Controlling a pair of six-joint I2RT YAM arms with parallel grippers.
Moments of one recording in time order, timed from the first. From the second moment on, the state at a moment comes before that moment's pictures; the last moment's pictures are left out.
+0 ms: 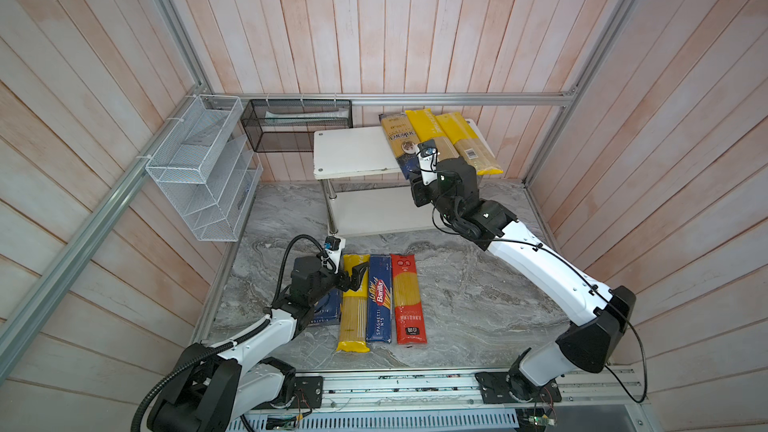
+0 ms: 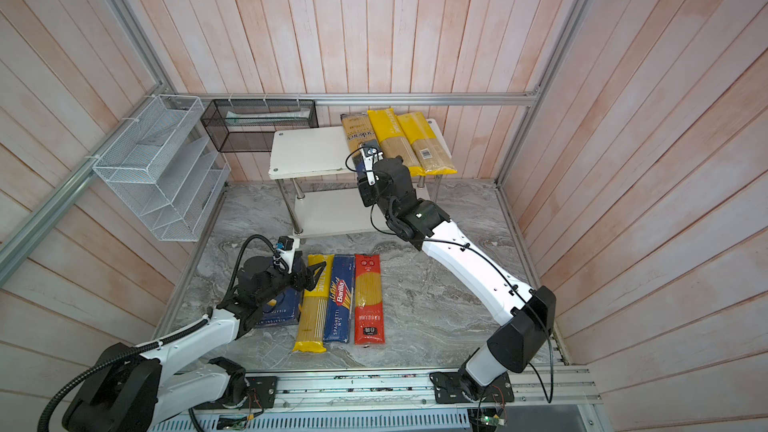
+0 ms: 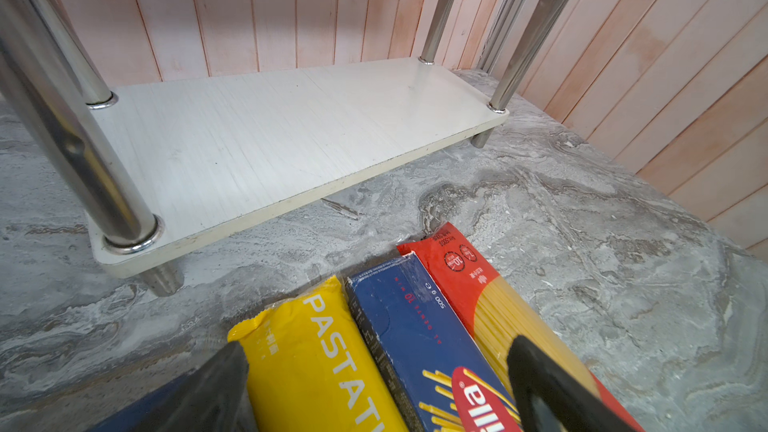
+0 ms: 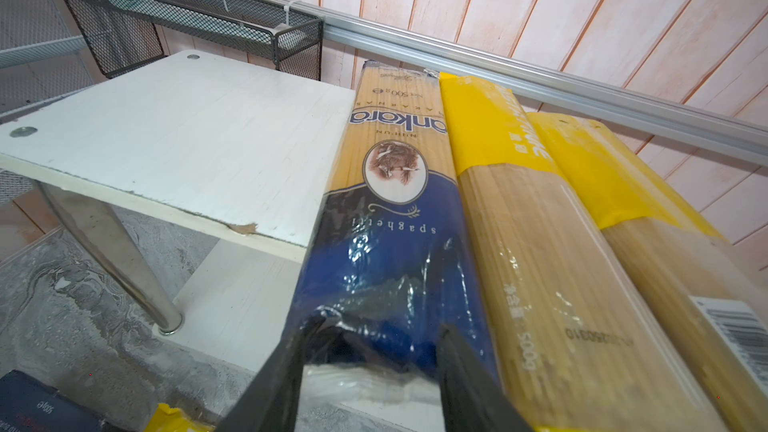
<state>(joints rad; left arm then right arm) -0.39 1.15 0.37 0.46 0.25 -0.12 0.75 1.55 1.62 -0.33 0.36 -0.03</state>
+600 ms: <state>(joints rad) -0.40 1.11 0.36 0.45 0.23 -0.12 0.83 1.24 1.38 -0.37 0.27 0.01</state>
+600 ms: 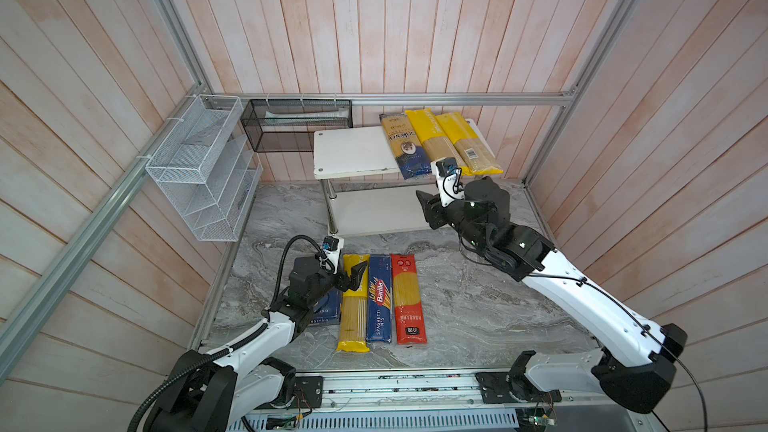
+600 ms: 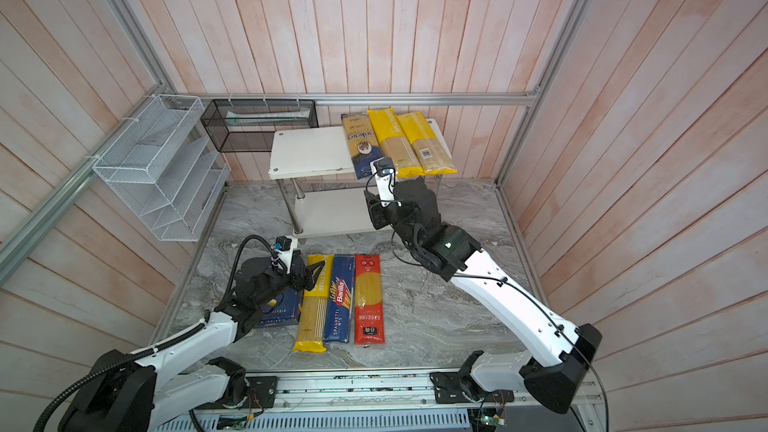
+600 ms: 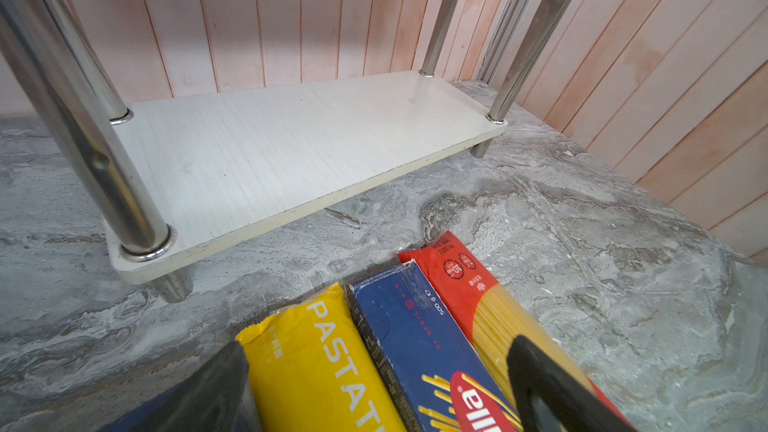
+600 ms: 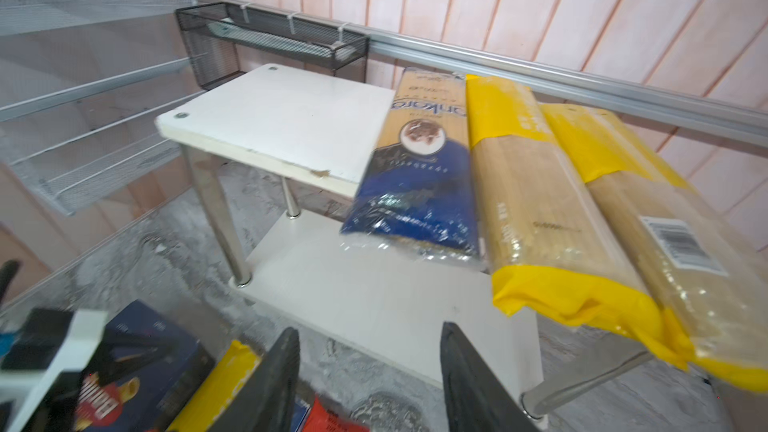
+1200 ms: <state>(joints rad) -0.40 0.97 0.39 0.28 0.18 -0.11 0.90 1.07 0.81 -0.35 0.16 0.26</state>
